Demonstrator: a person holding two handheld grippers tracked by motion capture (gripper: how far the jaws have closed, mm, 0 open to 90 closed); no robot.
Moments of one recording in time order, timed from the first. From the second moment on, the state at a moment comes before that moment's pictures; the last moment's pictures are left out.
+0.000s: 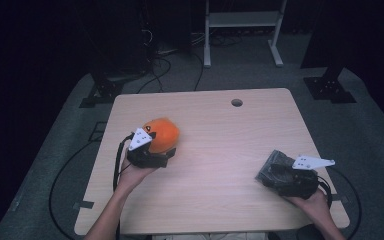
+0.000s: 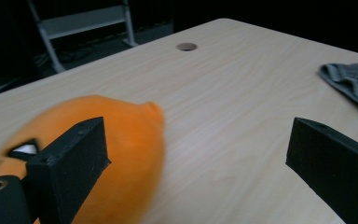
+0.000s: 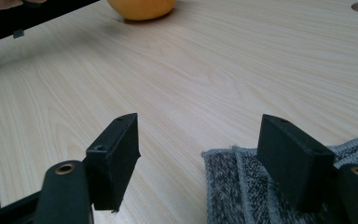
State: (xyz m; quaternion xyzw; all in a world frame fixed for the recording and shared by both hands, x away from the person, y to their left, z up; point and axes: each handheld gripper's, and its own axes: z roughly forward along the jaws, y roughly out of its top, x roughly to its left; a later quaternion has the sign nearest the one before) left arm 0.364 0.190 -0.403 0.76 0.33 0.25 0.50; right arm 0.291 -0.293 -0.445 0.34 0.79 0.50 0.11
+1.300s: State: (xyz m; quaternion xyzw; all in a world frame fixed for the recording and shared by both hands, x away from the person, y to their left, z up) left arm 0.421 0.222 -0.428 0.77 0.40 0.24 0.44; right arm 0.291 -0.291 -0.445 0.33 0.79 0.50 0.10
